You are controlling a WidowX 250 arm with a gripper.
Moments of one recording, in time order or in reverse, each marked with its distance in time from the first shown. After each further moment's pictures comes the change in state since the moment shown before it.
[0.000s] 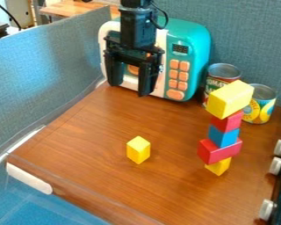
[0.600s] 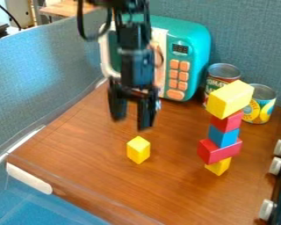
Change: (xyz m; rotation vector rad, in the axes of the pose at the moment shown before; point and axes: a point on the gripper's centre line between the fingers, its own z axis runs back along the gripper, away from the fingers) arm -0.001 -0.005 -0.065 -0.119 0.071 -0.084
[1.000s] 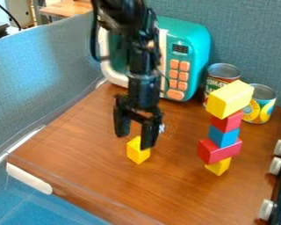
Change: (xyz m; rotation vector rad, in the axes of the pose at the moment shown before) arm 0.007 0.001 -0.032 0.088 0.040 -0.009
